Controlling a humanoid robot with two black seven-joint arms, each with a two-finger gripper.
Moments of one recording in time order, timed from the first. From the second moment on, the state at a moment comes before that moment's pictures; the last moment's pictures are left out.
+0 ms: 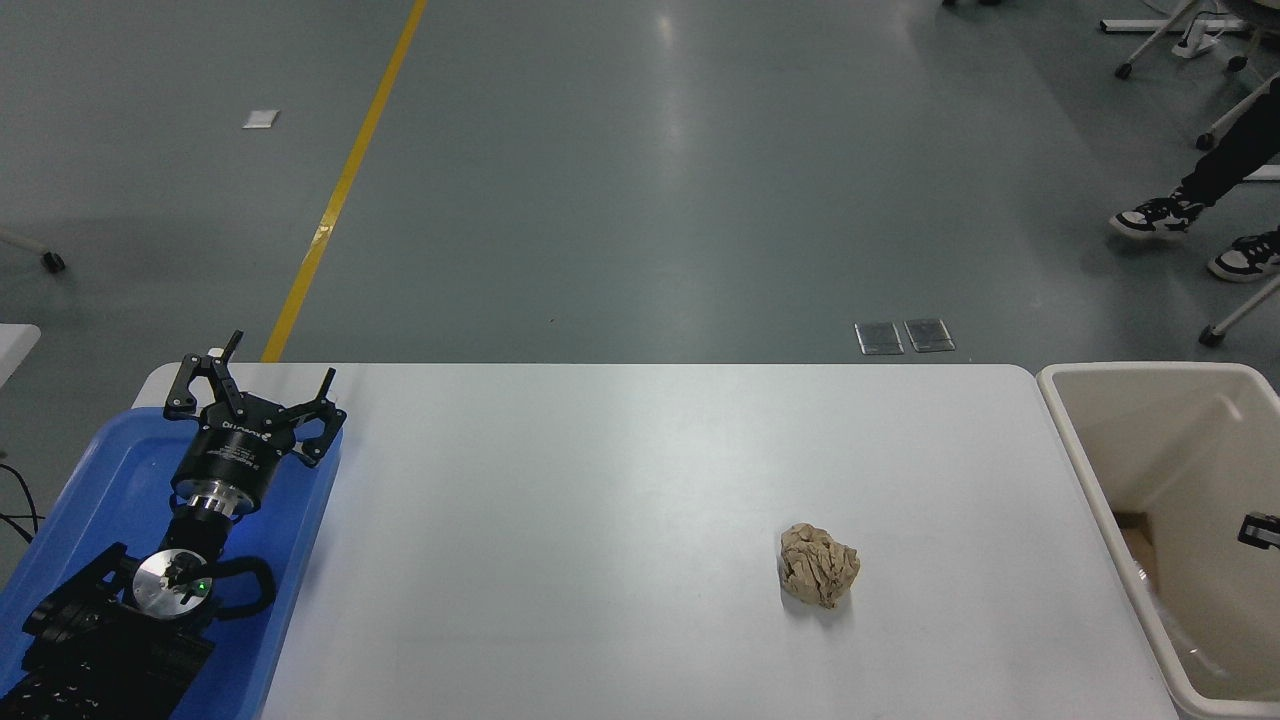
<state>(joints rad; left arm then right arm) -0.53 0.23 -1.13 -0.31 -0.10 -0.79 -0.16 0.86 -0.65 -0.89 0.38 -0.44 -0.07 0.06</state>
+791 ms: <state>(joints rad) -0.53 0.23 -1.13 -0.31 -0.10 -0.79 -0.16 2.06 -0.63 -1.26 1.42 -0.34 0.45 0.06</state>
